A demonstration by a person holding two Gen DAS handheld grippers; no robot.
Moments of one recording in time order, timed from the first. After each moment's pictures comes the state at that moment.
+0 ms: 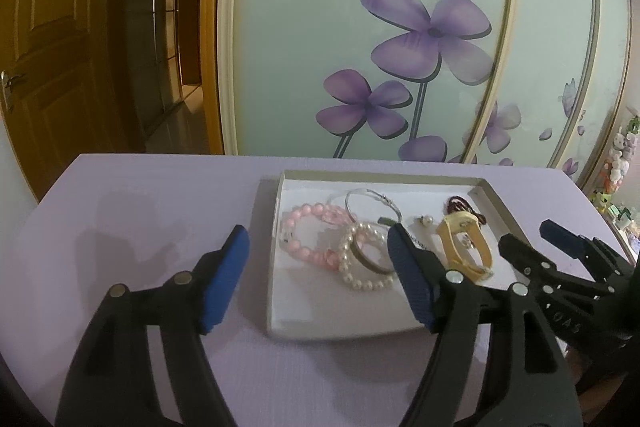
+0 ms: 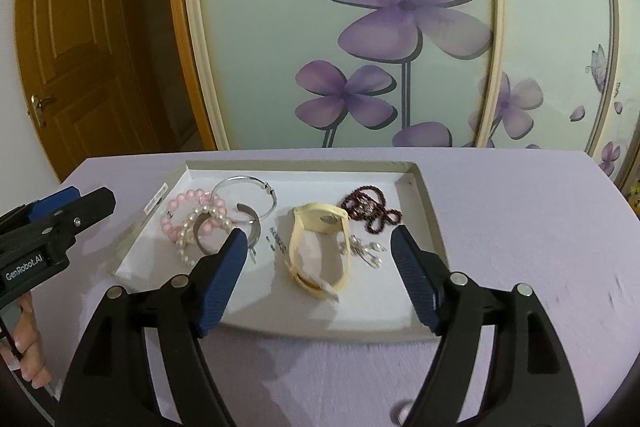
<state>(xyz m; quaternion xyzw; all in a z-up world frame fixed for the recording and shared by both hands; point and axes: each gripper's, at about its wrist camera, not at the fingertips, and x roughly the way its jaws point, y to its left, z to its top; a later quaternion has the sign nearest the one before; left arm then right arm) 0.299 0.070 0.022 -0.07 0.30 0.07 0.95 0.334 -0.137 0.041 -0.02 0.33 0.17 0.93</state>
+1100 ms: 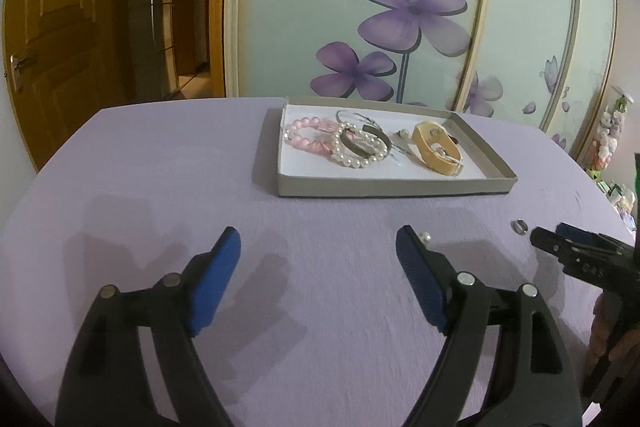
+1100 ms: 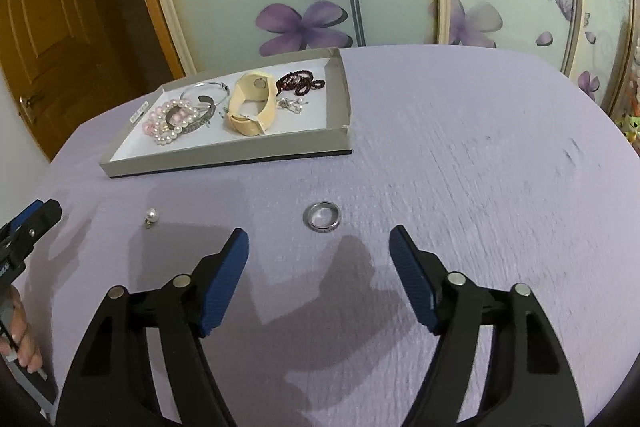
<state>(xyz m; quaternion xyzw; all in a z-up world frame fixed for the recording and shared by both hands) 0.187 0.048 -0.012 -0.06 0.32 0.06 0.94 0.258 -0.220 -0.001 0.01 0.42 0.13 0.90</state>
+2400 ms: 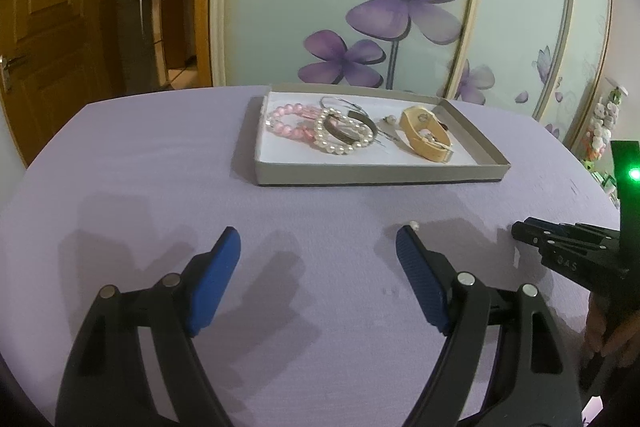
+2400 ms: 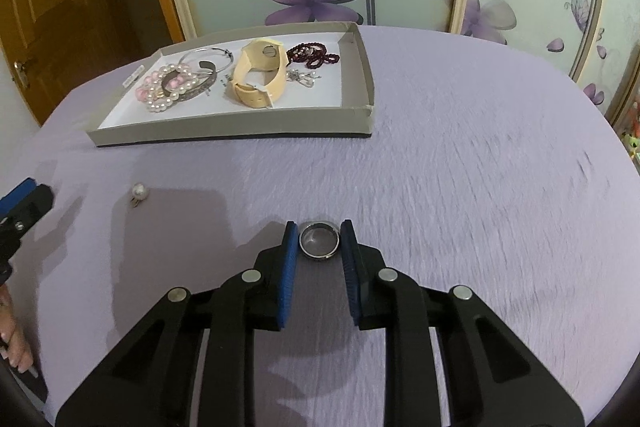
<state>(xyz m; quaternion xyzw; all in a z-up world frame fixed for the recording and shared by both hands) 0.191 0.035 -0.024 -0.06 0.33 0.04 0.94 0.263 -0.205 -0.009 -0.03 0.45 0.14 0.88</state>
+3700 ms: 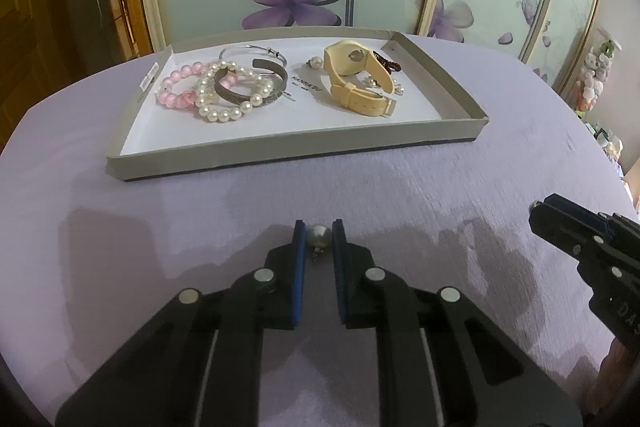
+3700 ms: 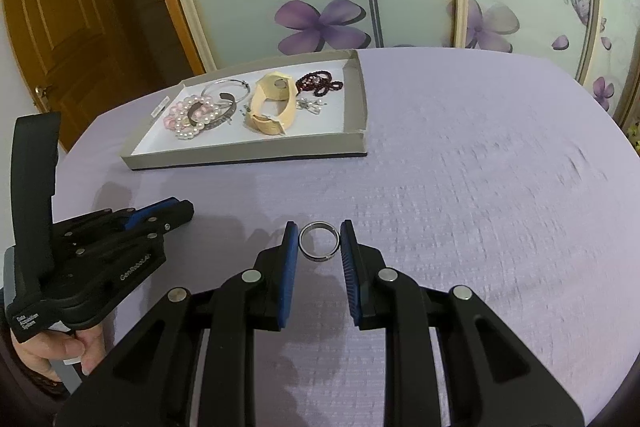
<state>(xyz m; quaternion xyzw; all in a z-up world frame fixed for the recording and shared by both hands) 0.256 -0.038 -0.049 -0.03 0.43 -0.01 0.90 0.249 -0.225 0.018 0.01 0.43 0.17 0.89</state>
